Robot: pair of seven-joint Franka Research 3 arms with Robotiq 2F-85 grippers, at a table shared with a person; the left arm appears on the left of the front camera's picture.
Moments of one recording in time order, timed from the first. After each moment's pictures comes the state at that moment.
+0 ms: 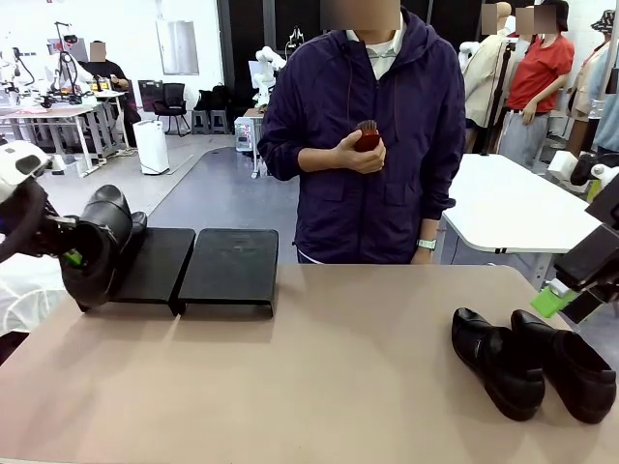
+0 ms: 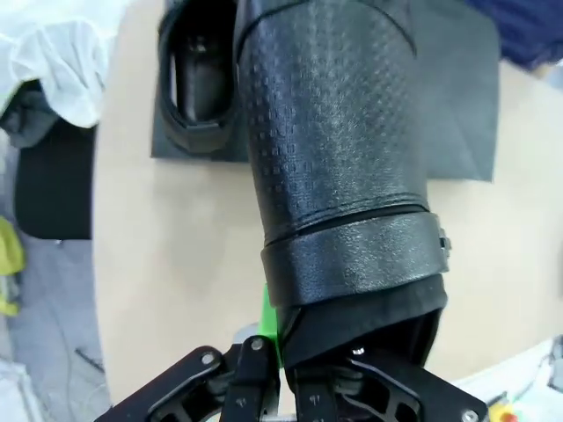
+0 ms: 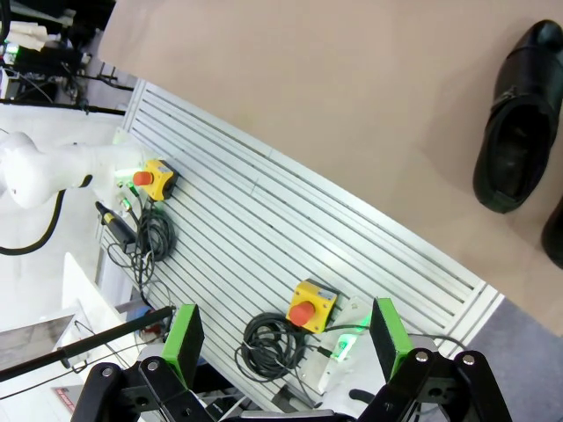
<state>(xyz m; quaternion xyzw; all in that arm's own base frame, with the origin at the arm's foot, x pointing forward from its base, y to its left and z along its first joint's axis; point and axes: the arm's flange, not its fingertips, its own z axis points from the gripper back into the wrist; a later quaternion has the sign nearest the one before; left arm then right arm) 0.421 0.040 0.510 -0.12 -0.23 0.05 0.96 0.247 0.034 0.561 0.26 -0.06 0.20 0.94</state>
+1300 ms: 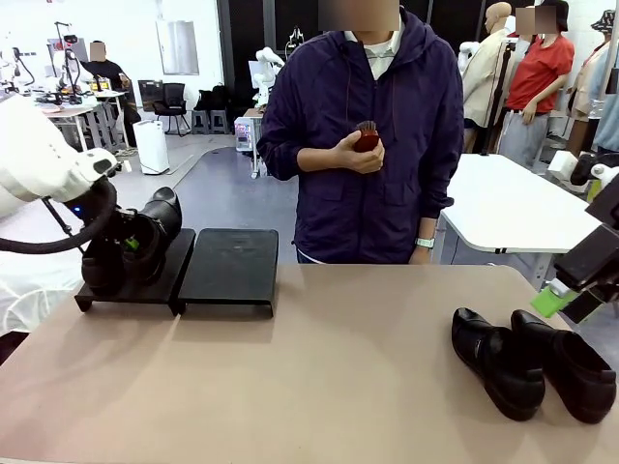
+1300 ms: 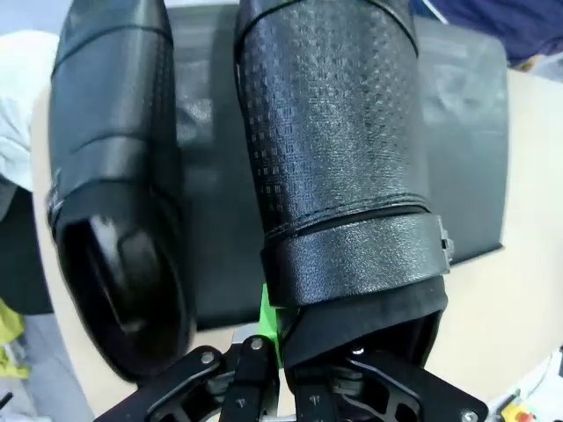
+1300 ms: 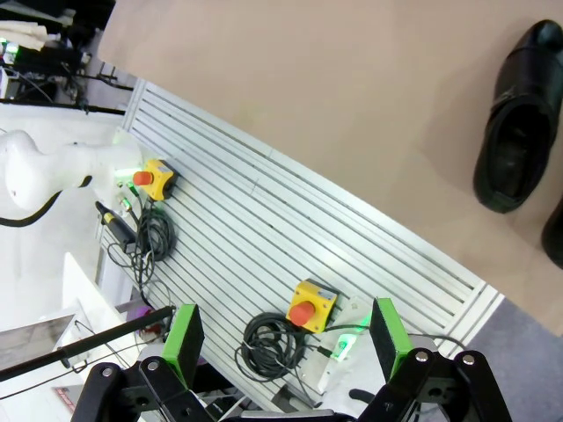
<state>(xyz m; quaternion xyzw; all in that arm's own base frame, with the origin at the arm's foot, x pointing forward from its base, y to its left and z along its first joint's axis) 0.587 0.015 0.458 -0.14 -0.19 -0.03 0.97 0.247 0.034 0.561 0.26 -0.06 0.20 0.94</state>
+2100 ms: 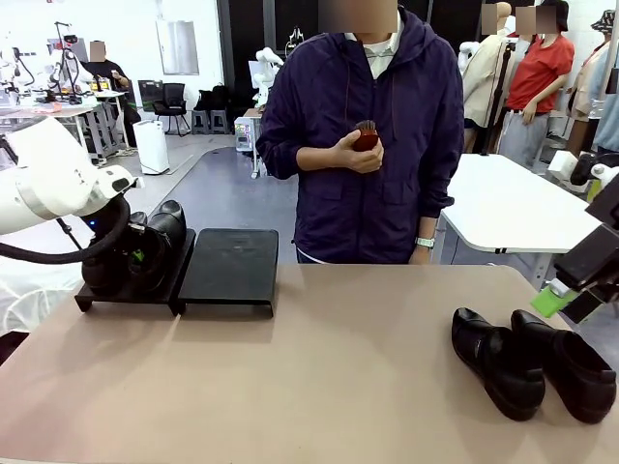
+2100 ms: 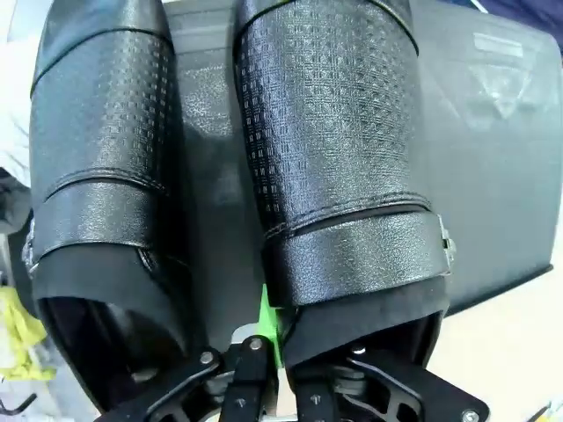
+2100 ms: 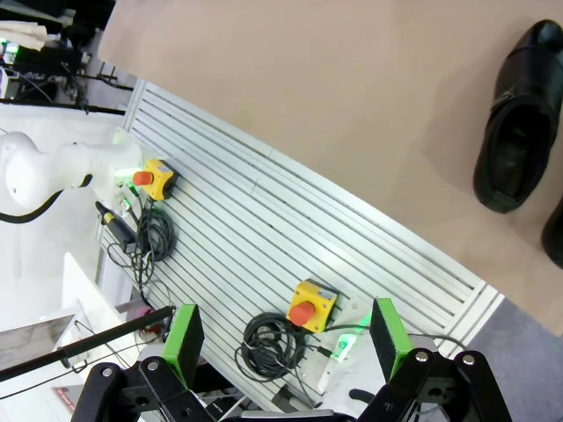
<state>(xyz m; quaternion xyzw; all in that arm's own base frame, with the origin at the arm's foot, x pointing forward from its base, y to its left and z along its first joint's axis) 0.605 0.006 0.425 -0.09 -0.19 -0.04 0.98 0.247 0.034 0.562 0.26 -0.06 0.20 0.94</state>
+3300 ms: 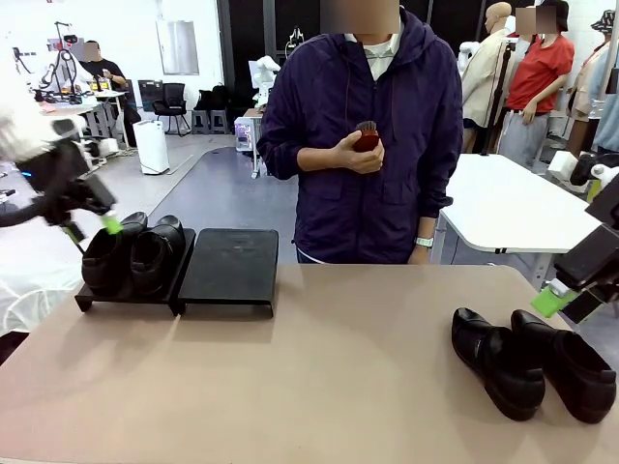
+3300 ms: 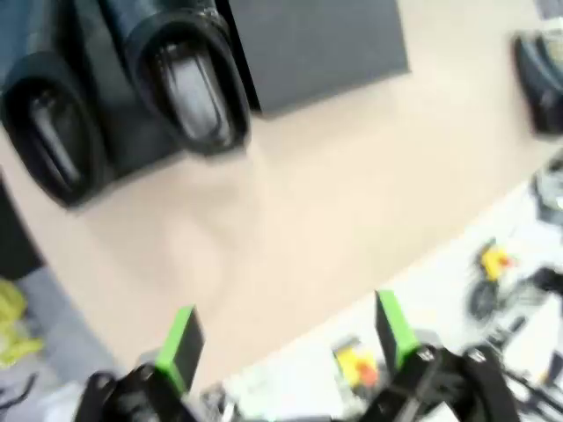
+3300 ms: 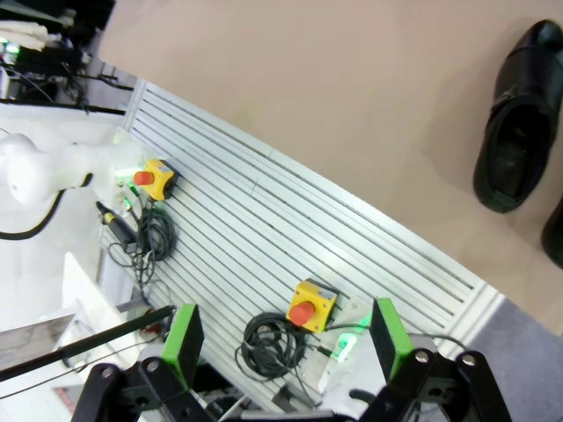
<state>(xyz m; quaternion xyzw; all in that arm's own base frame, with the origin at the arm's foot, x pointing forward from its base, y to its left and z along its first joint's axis) 0.492 0.030 0.556 -0.19 -0.04 -0.16 0.97 0.247 0.034 0.561 0.27 -0.06 0.20 0.94</state>
